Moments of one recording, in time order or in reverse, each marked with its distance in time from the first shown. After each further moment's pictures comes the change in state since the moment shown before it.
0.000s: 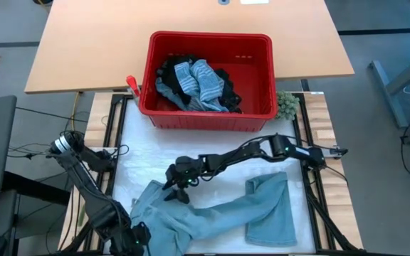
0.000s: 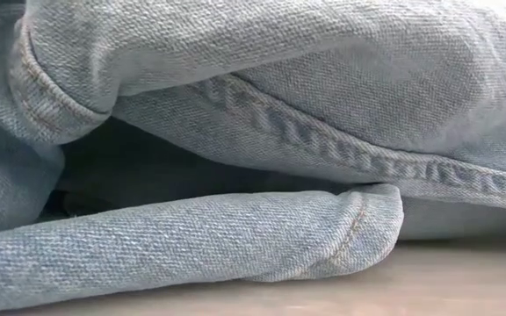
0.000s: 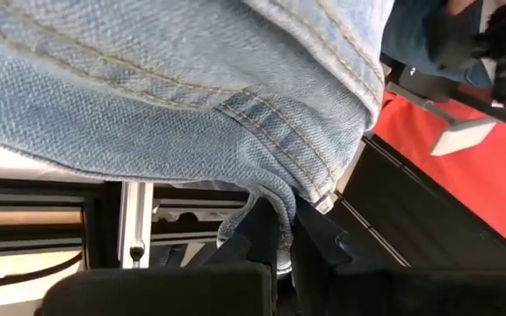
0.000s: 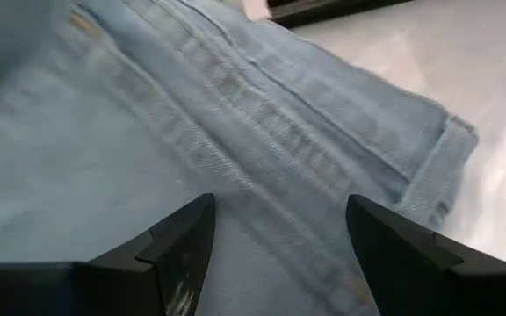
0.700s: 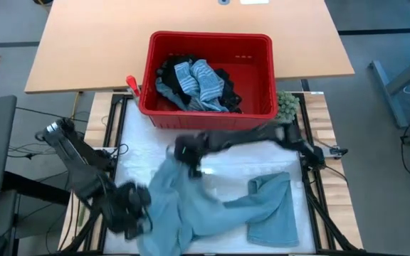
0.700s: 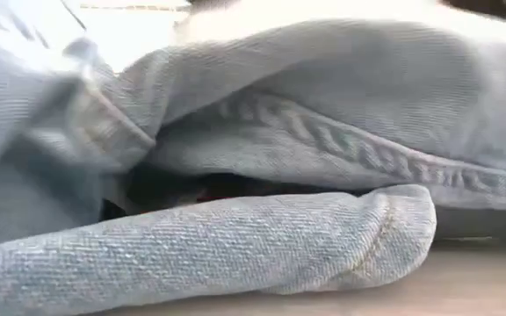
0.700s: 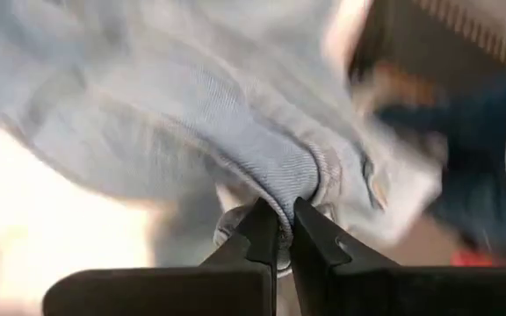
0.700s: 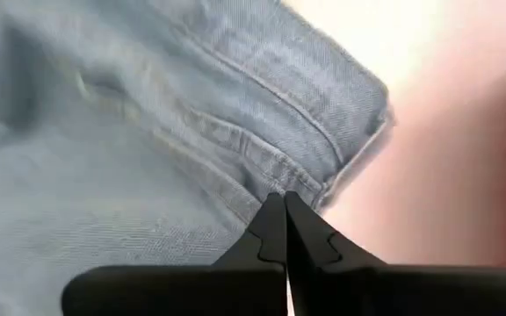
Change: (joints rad) left arm 0.110 -0.239 0.001 -0.272 -0.650 0.305; right arm -0.112 -0.266 0.178 -0.916 0.364 -0.481
